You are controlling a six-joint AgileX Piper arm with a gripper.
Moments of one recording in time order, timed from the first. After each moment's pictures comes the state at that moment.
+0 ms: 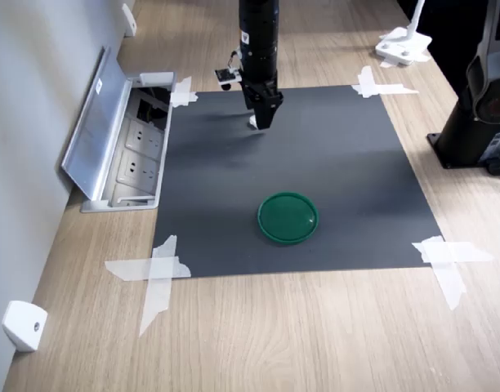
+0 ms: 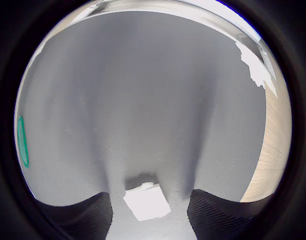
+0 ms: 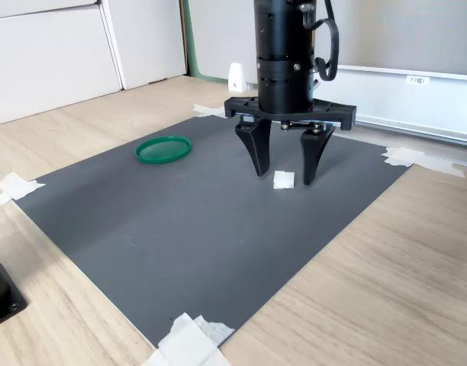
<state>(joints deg) -15.5 105.8 -68.6 -1.6 47.3 -27.4</state>
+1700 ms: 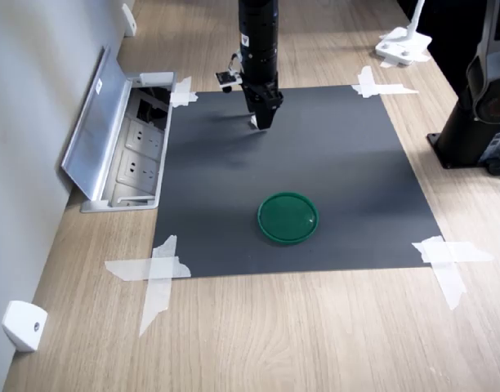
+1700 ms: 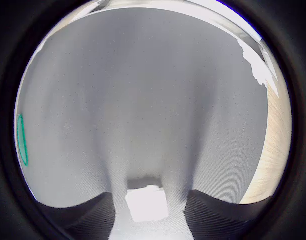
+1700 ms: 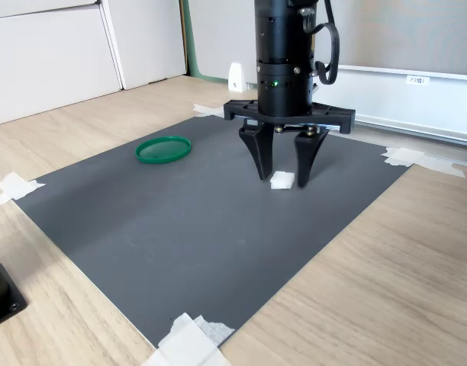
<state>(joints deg) -15.5 106.0 -68.6 -2.1 47.8 -27.4</state>
